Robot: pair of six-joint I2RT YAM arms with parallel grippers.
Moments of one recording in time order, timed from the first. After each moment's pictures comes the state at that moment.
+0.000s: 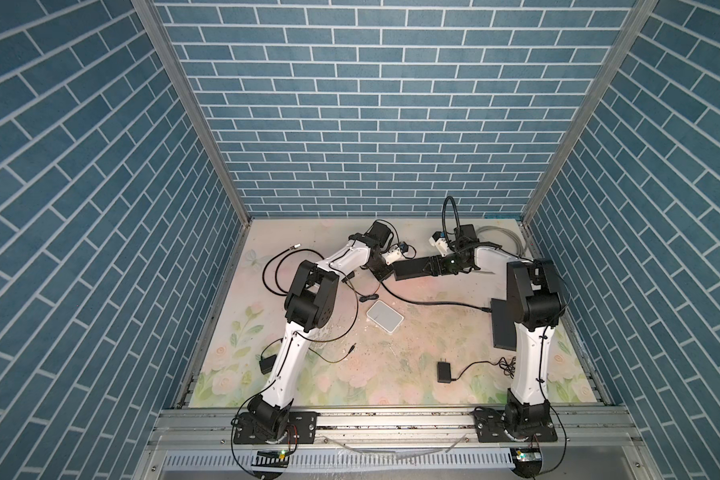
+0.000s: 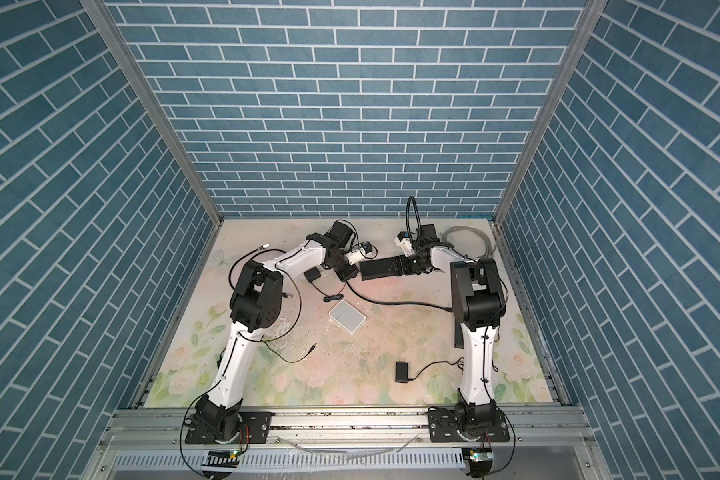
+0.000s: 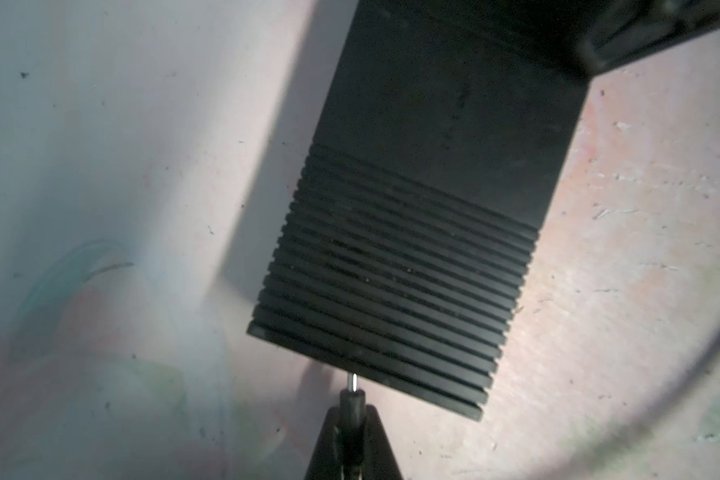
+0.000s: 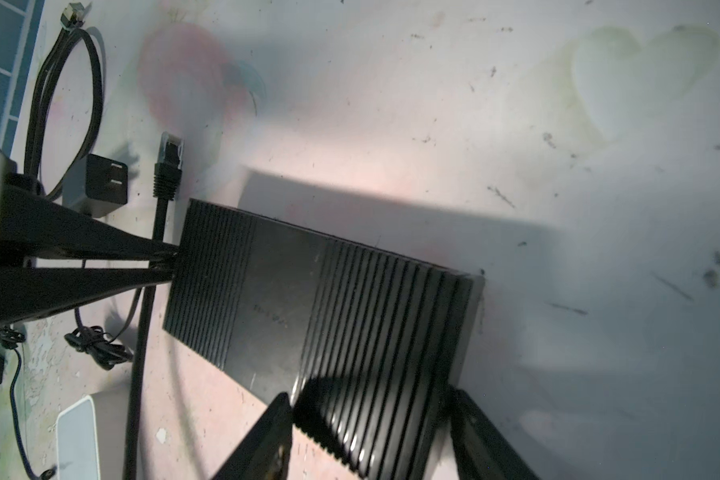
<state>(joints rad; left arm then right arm) -0.52 2.40 1.98 -0.74 0.24 0.47 0.24 2.17 1.52 -0.45 -0.59 -0.07</state>
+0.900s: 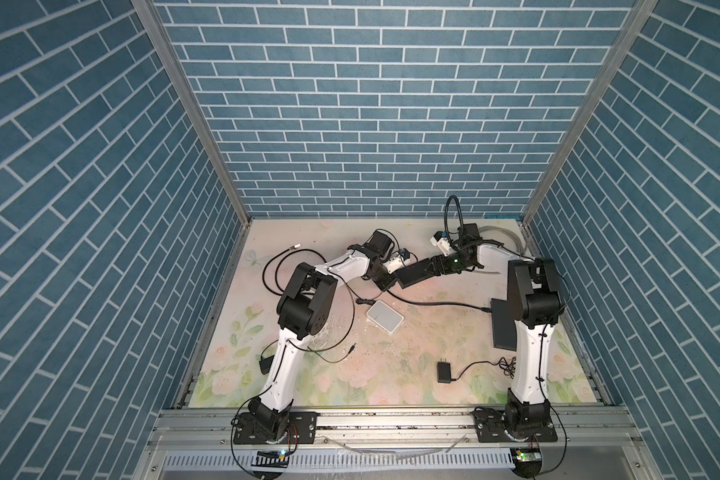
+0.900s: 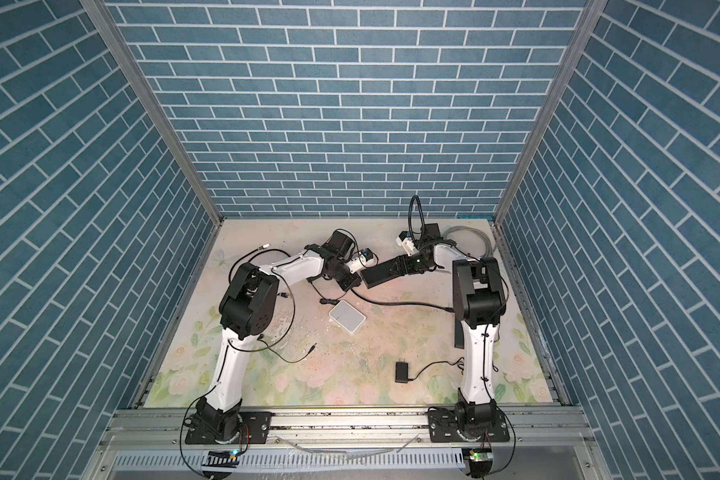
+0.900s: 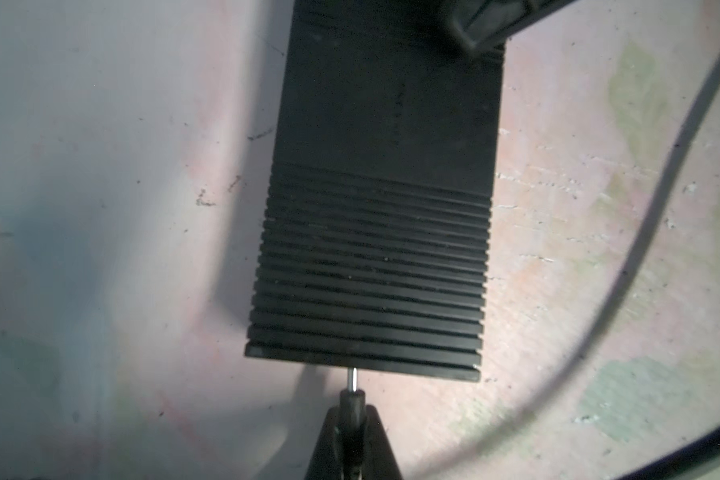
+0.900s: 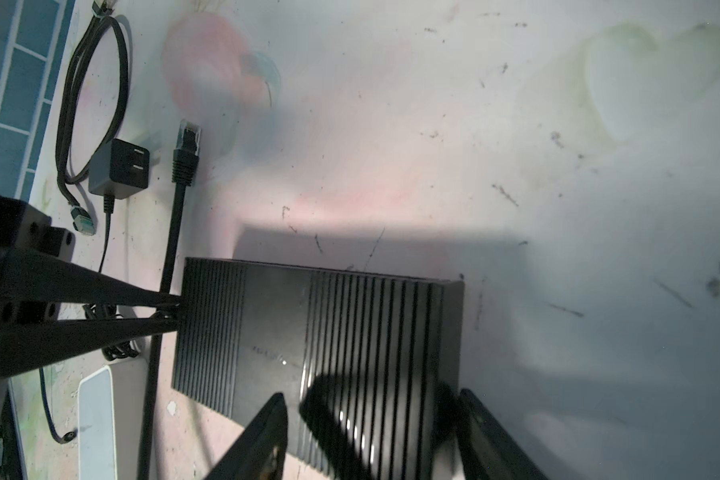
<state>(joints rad) -0.56 2.27 1.71 -0.56 0.31 0.37 0.21 2.19 1.56 -0.51 -0.66 -0.14</state>
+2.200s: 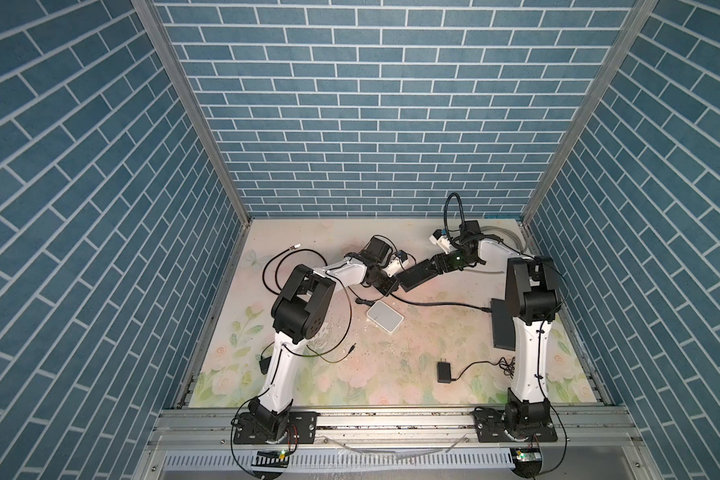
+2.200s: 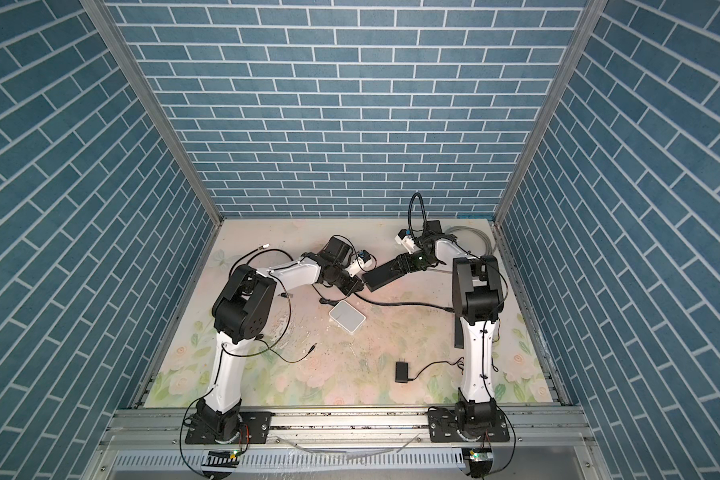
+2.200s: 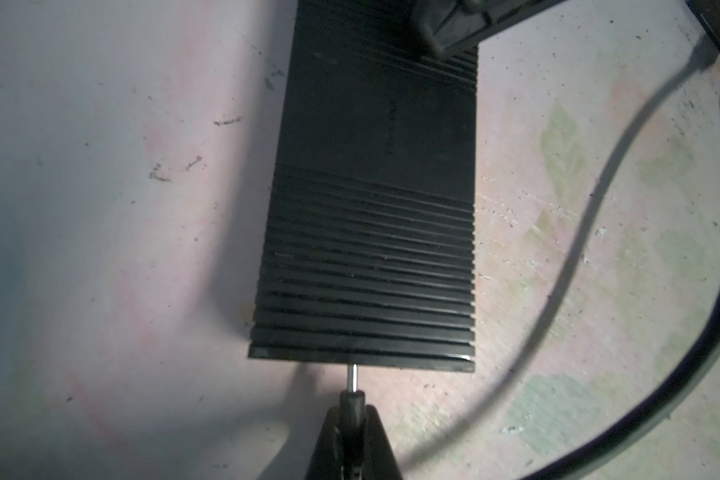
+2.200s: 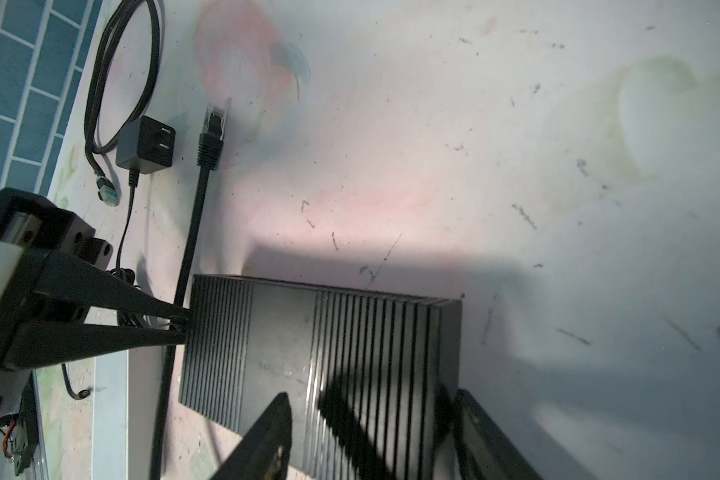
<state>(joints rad) -0.56 2.20 1.56 -0.40 0.40 0.19 0.19 2.25 1.67 -0.63 -0.73 -0.27</state>
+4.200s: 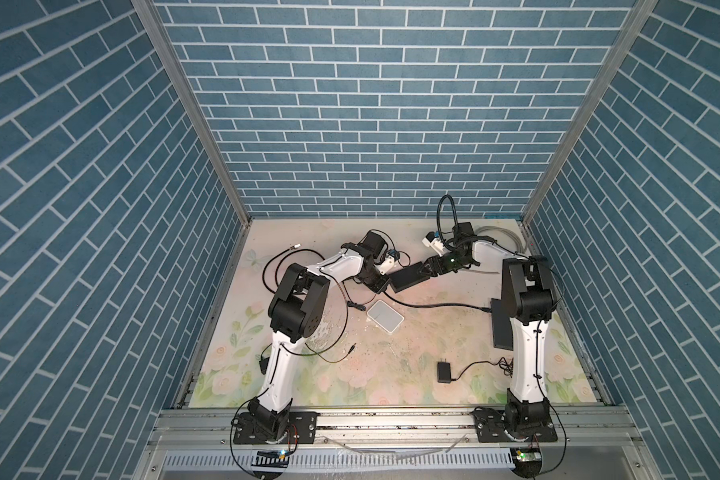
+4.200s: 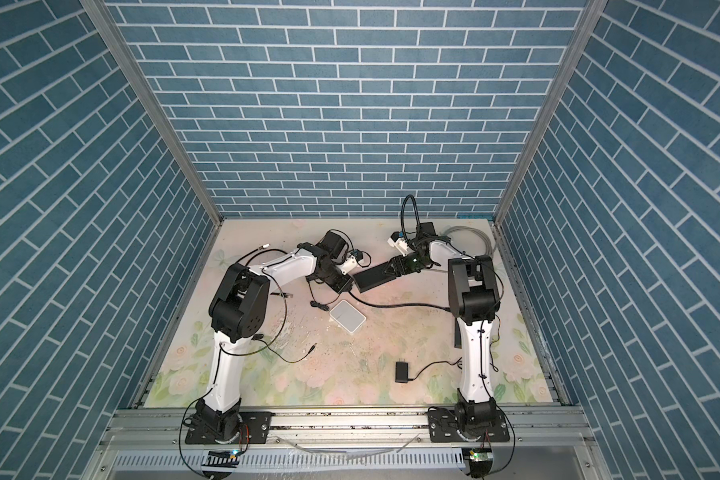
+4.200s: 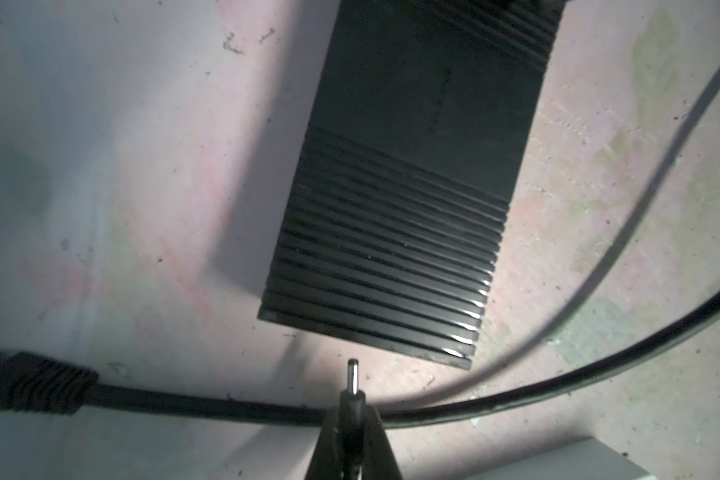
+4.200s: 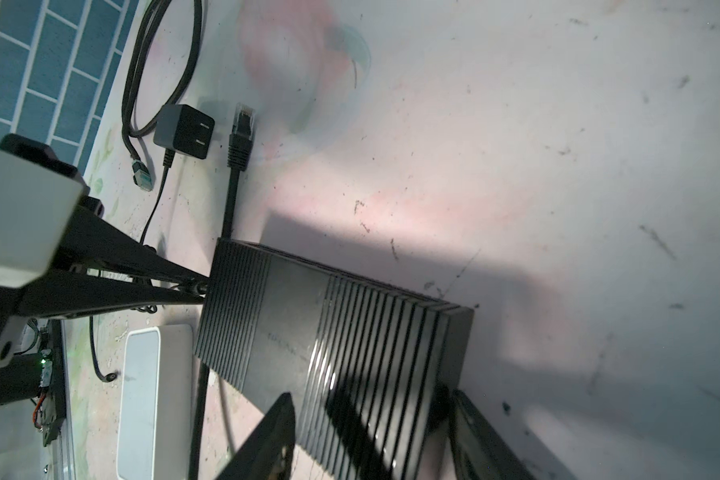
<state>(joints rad) -0.52 2.20 1.67 -0.70 0.30 0.24 0.23 2.26 1.67 -0.63 -0.78 -0.28</state>
